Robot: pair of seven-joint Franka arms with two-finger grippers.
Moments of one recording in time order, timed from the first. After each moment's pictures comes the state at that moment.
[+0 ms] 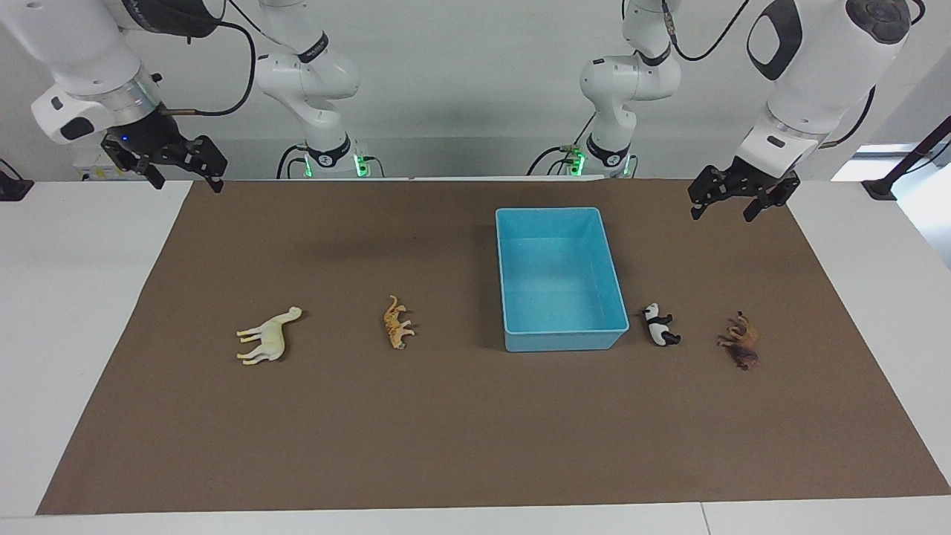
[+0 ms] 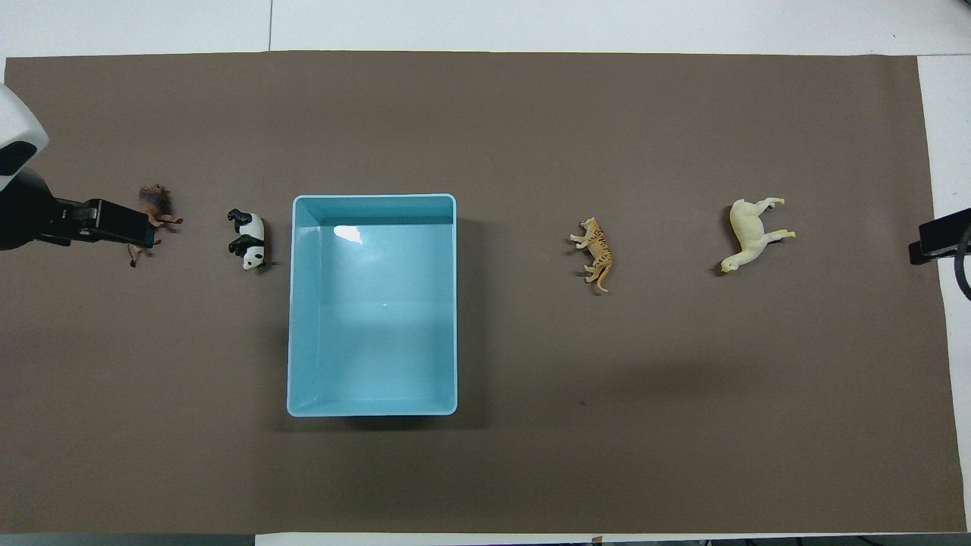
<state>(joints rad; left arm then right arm) -0.04 0.00 -0.03 -1.64 -0.03 1.62 0.04 -0.05 -0.01 -0.06 -1.55 -0.03 1.43 -0.02</state>
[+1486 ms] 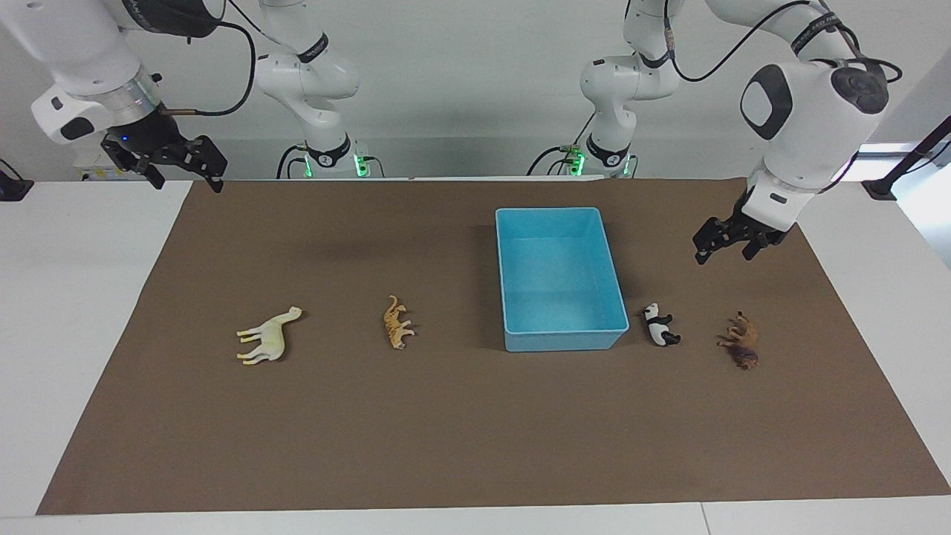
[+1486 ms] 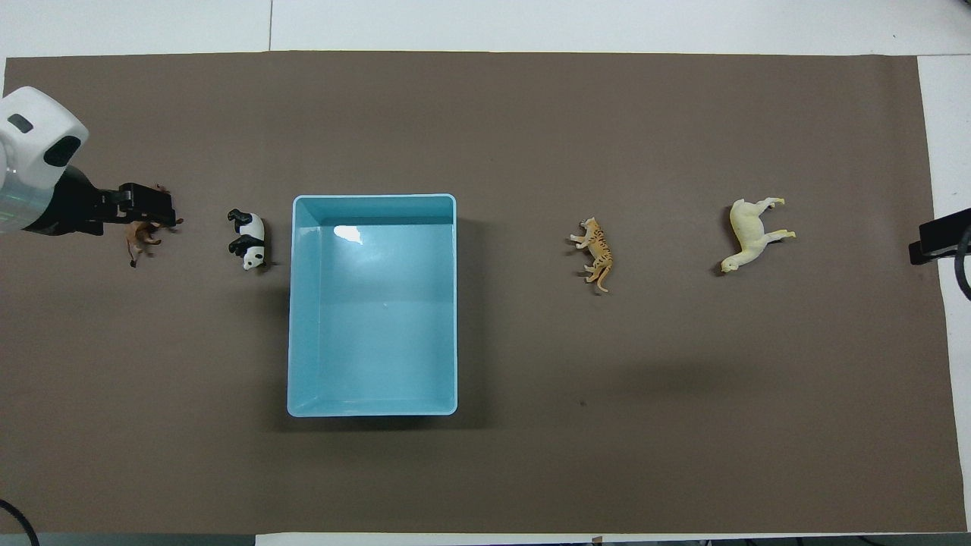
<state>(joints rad) -0.01 0.08 -0.03 -1.81 -0.03 1.92 -0.05 -0.05 -0.01 -0.06 -1.55 -0.03 1.43 -0.02</state>
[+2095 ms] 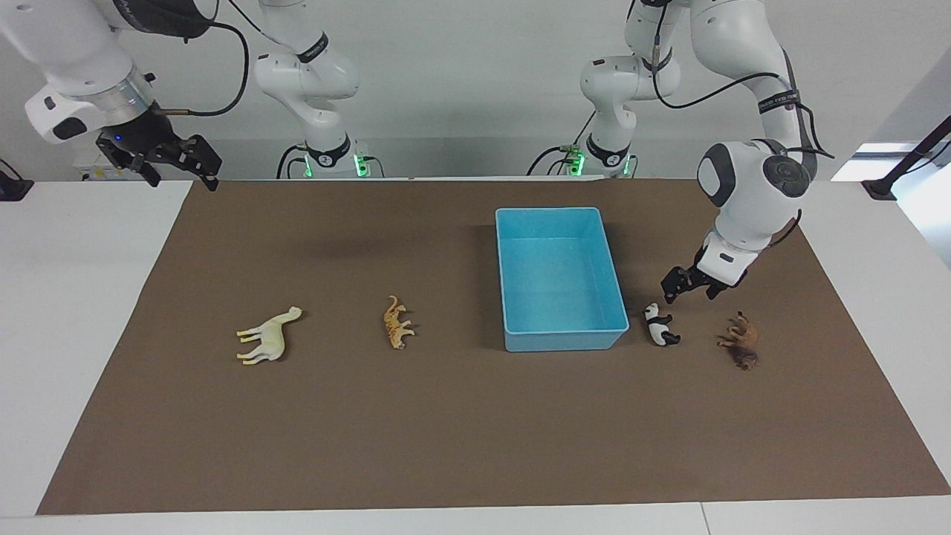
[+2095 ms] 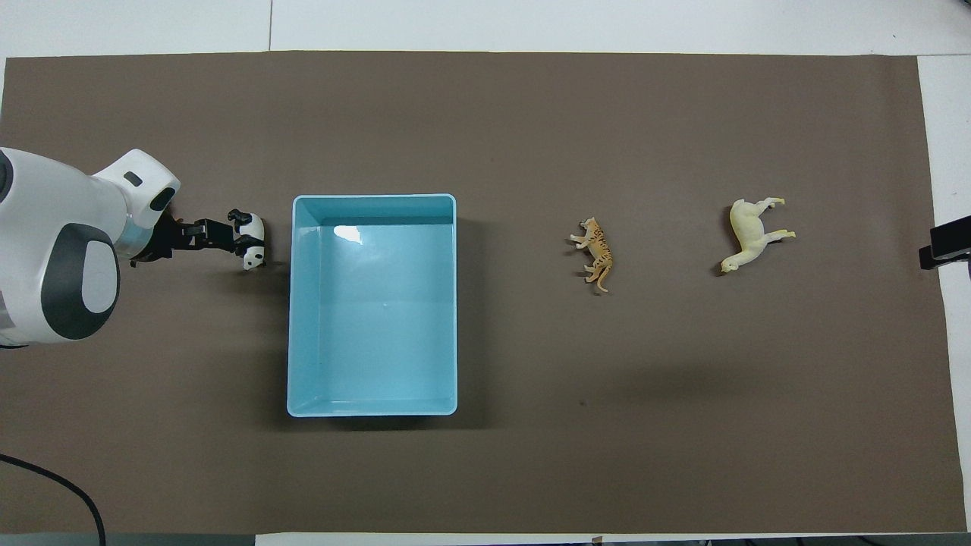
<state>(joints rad) -0.01 0.15 -0.03 -2.05 -0.03 2.22 -0.05 -0.06 -0.01 -0.06 -1.55 -0.03 1.42 -0.02</state>
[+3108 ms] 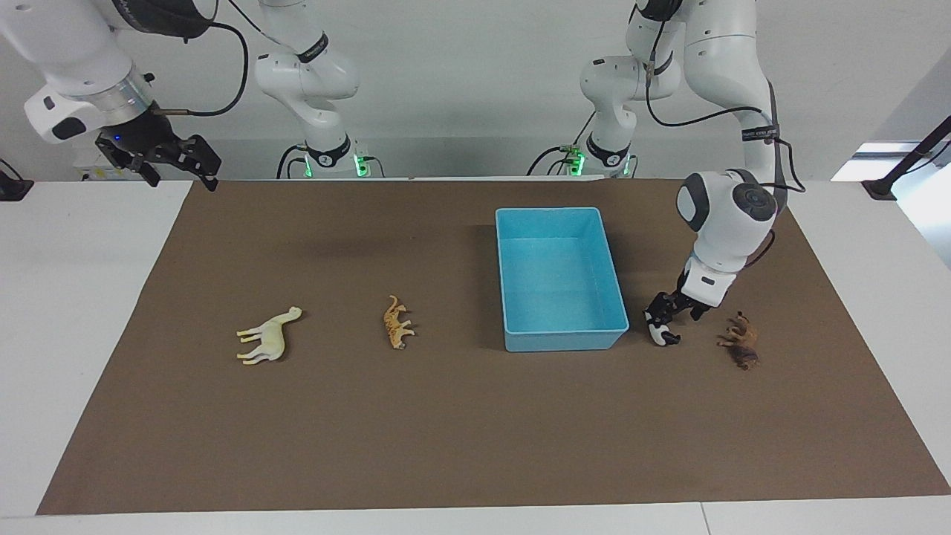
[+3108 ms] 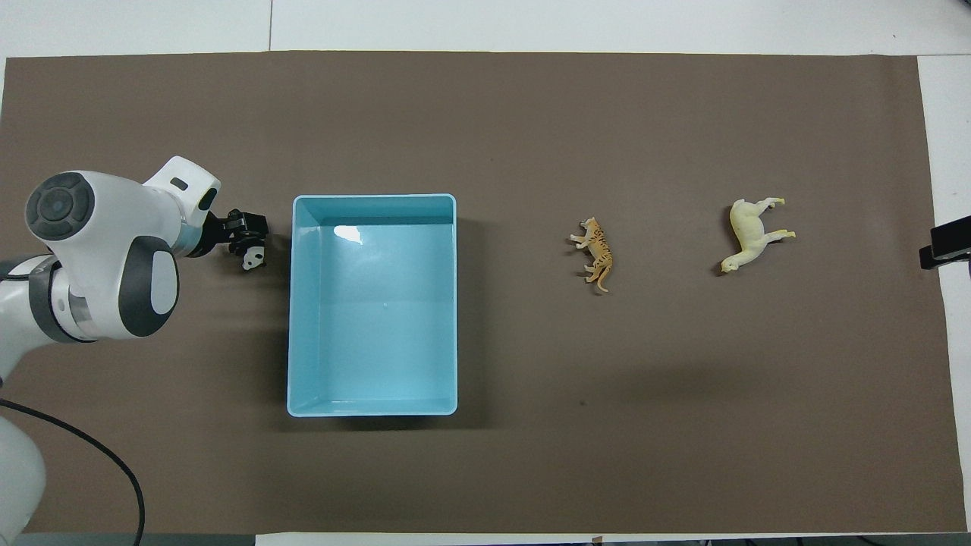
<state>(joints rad) -0.06 0.27 -0.04 -2.08 -0.03 2.45 -0.22 -0.06 -0.01 -0.06 -1.55 -0.03 1.42 -0.02</state>
